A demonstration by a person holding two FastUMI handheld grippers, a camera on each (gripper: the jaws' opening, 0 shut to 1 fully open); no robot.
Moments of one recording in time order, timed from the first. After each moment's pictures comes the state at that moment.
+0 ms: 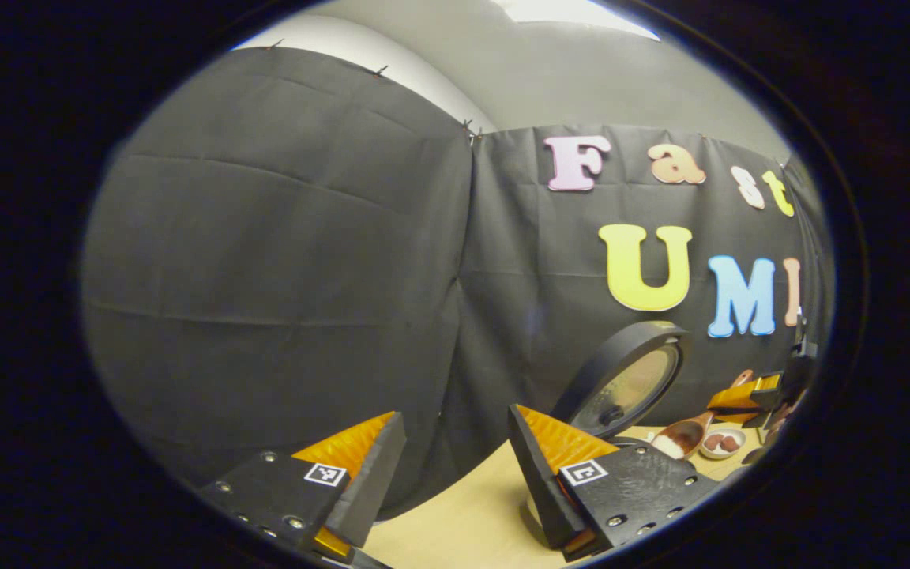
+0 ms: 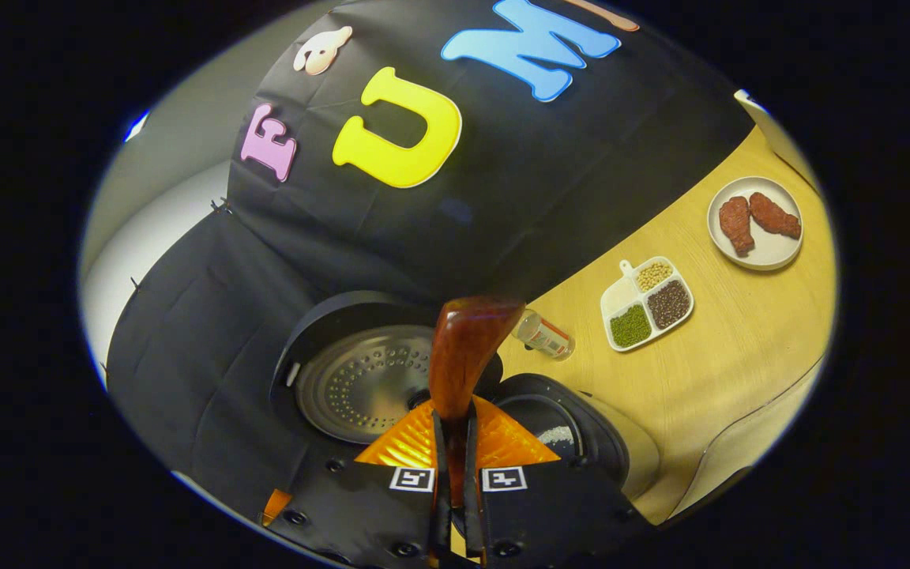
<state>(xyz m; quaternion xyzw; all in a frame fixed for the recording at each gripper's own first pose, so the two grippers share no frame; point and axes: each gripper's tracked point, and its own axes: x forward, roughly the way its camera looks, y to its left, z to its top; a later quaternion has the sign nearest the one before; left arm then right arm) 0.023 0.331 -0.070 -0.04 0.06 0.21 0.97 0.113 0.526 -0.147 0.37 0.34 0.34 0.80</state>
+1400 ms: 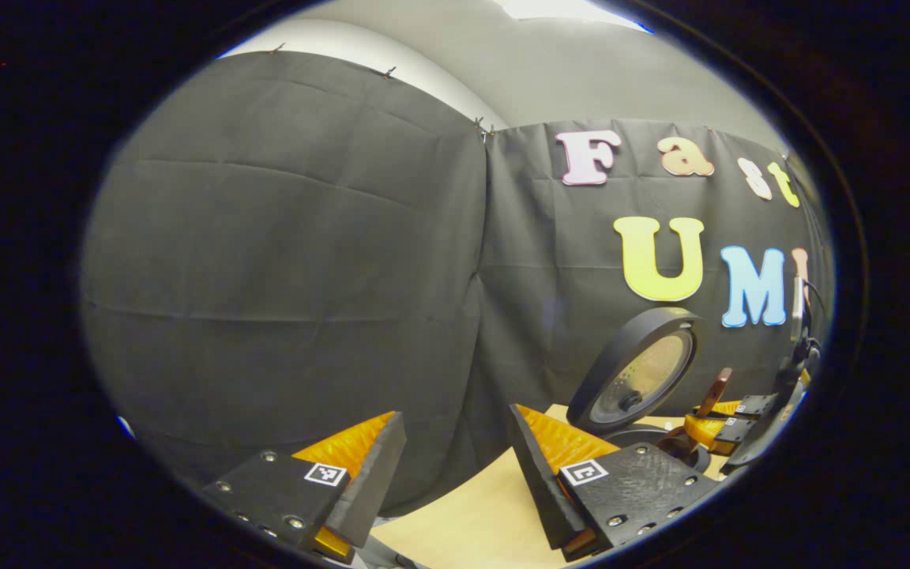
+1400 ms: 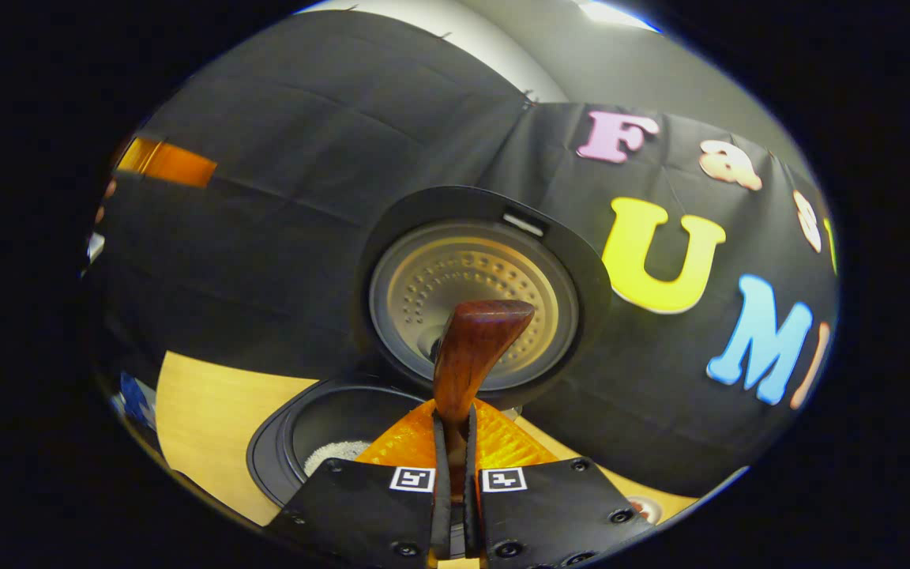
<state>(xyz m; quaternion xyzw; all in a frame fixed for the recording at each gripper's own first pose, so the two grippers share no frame) -0.009 0.331 -0.071 -0.03 0.06 0.24 0.97 0.070 0.557 -0.150 -0.23 -0.04 0.46 0.86</state>
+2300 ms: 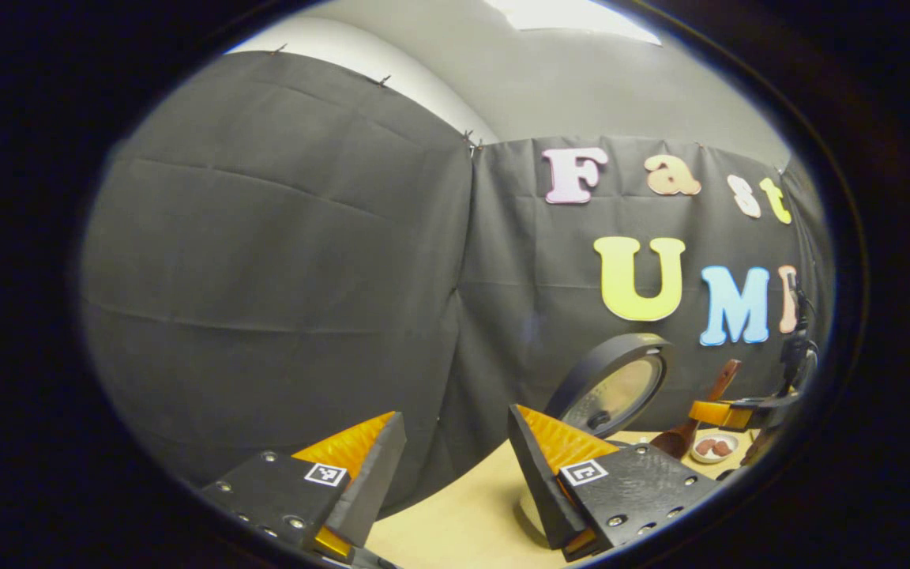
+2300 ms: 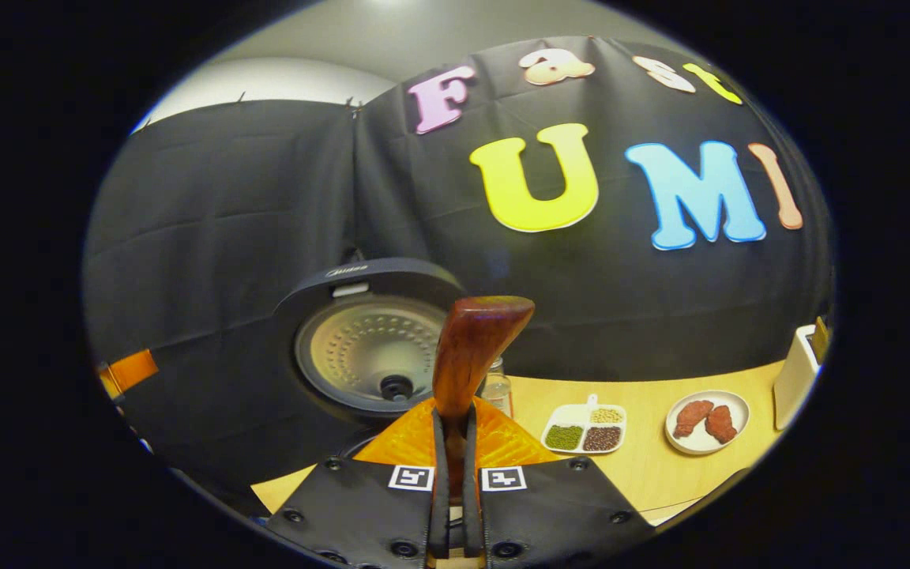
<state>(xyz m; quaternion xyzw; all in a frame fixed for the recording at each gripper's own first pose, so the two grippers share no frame) 0.007 0.295 -0.044 -0.04 0.03 0.19 0.98 0.096 0.495 -0.108 0.08 0.14 0.36 0.92</state>
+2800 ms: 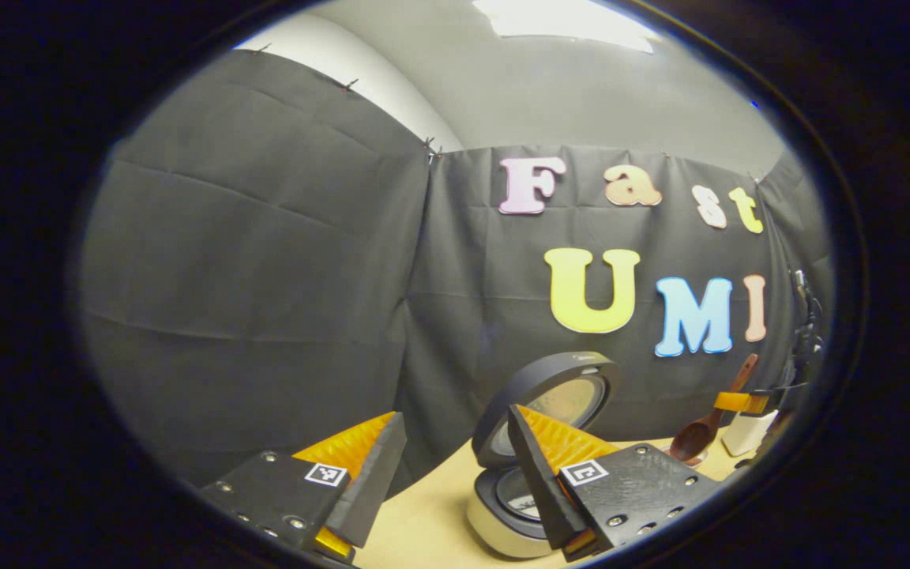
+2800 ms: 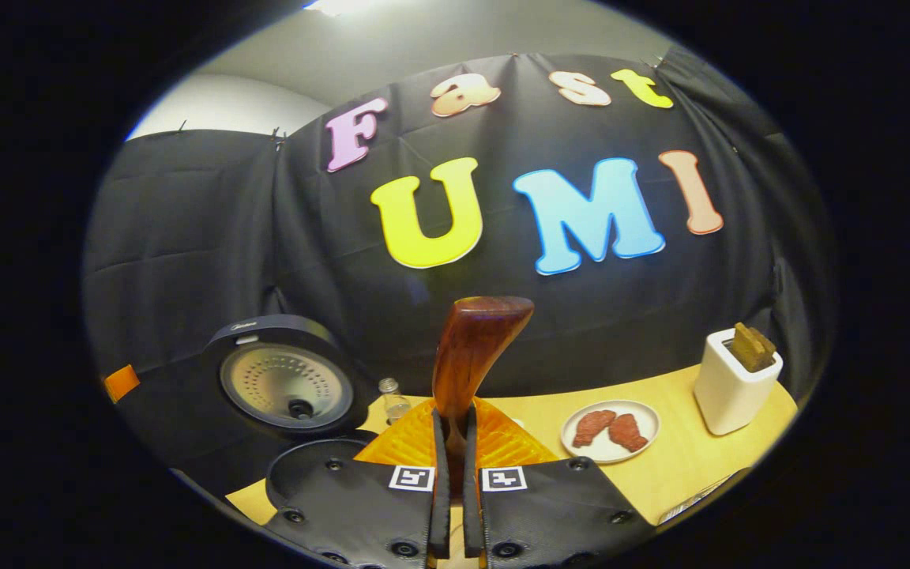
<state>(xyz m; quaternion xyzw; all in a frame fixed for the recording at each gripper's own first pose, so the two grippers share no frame) 0.045 0.226 -0.023 -0.05 0.01 0.11 0.99 0.138 0.342 -0.087 0.09 0.12 0.23 0.96</state>
